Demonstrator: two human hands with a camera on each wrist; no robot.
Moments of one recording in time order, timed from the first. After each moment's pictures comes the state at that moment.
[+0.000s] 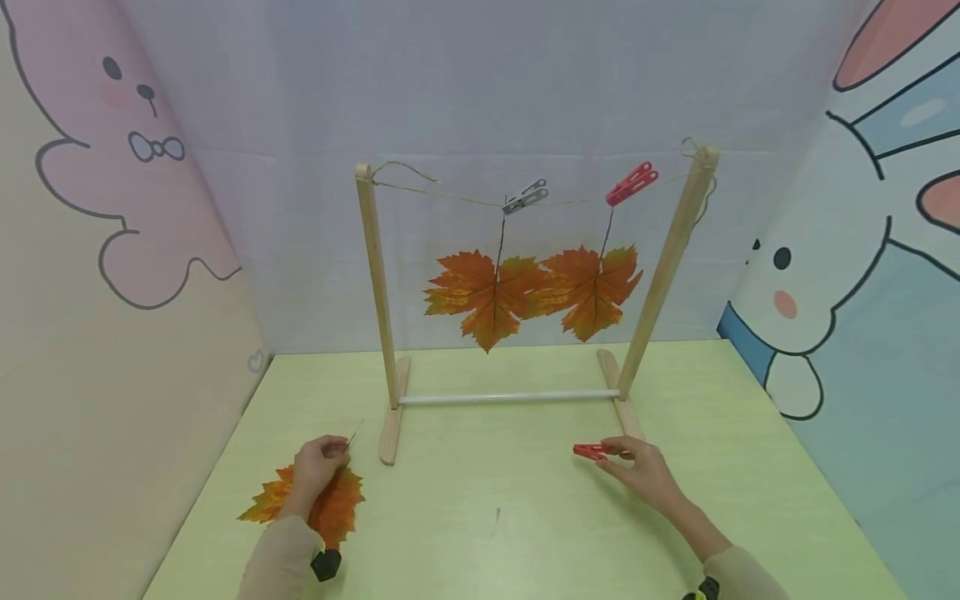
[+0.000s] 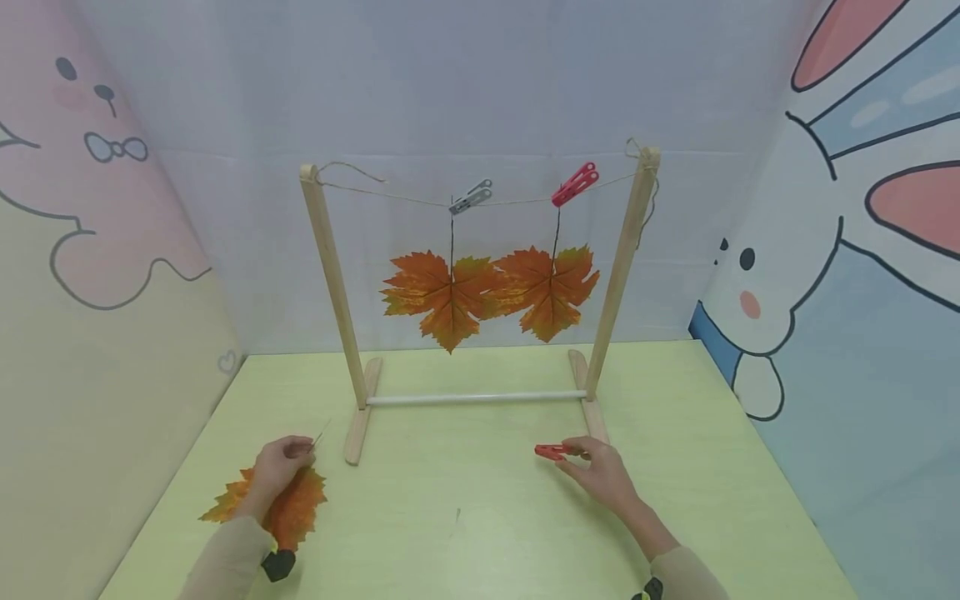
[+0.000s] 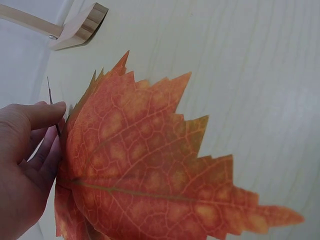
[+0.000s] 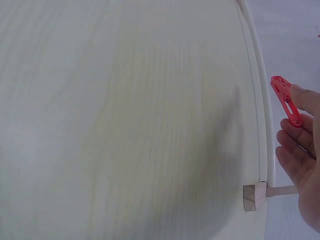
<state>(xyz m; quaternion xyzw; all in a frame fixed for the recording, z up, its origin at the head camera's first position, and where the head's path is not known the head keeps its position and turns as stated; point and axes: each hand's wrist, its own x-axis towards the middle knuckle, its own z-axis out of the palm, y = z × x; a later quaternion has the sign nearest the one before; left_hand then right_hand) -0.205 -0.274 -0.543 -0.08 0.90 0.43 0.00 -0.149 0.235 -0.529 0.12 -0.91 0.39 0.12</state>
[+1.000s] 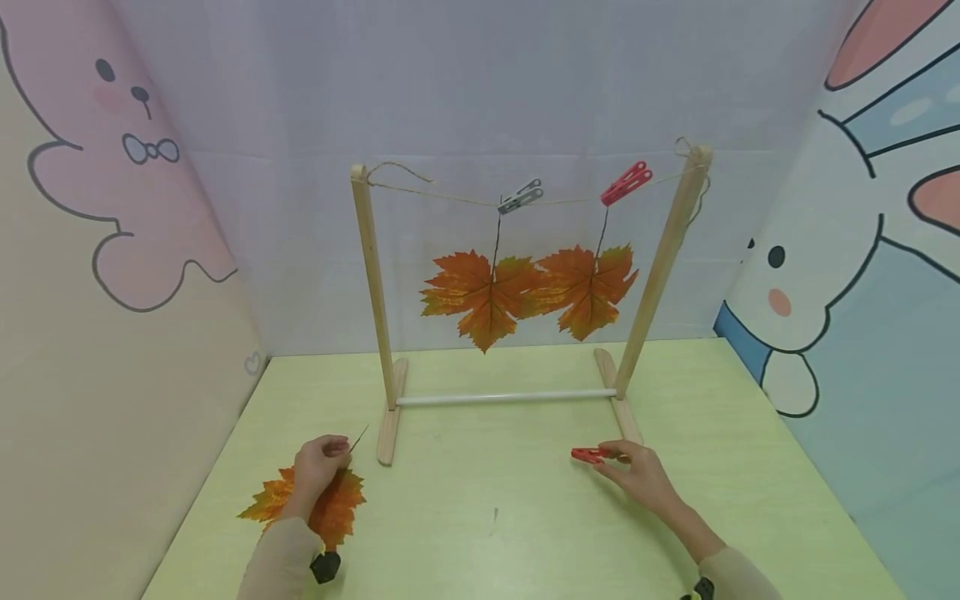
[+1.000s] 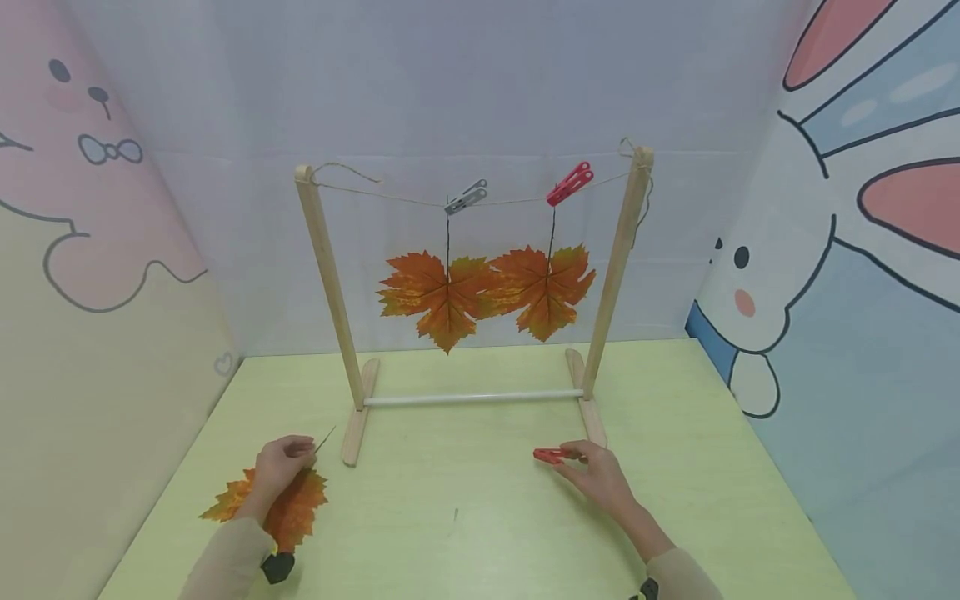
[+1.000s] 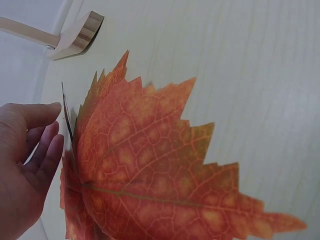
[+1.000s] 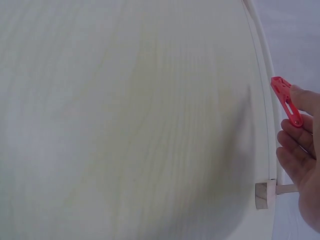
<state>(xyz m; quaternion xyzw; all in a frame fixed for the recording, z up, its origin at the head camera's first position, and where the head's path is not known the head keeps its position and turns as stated) -0.211 -0.268 -0.546 -0.09 0.91 0.42 0.00 -0.147 0.235 -0.540 0.11 -0.90 0.40 0.11</state>
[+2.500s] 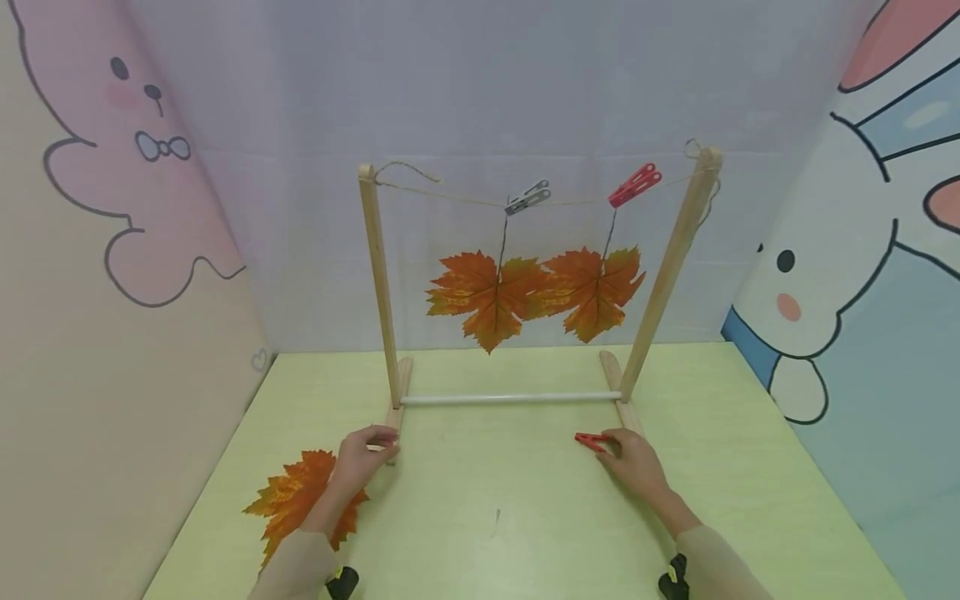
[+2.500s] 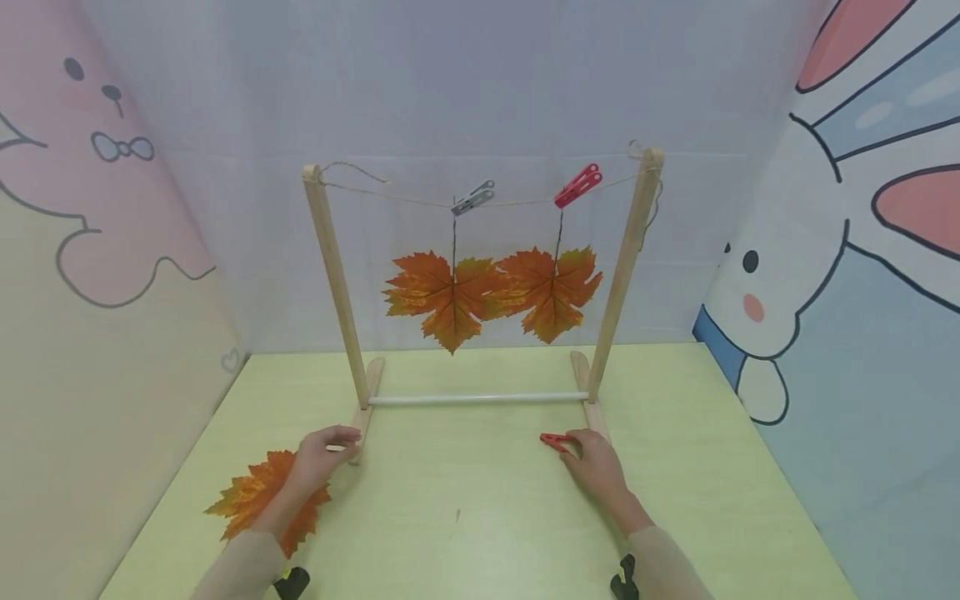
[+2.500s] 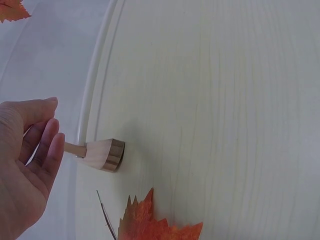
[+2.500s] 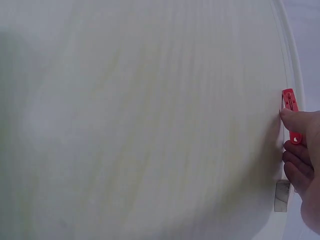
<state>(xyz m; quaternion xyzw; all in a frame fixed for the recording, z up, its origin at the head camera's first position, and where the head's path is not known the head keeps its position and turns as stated) -0.199 -0.207 -0.523 0.04 0.87 0.49 -0.04 -0.179 0.236 -0.561 0.08 -0.94 0.29 0.13</state>
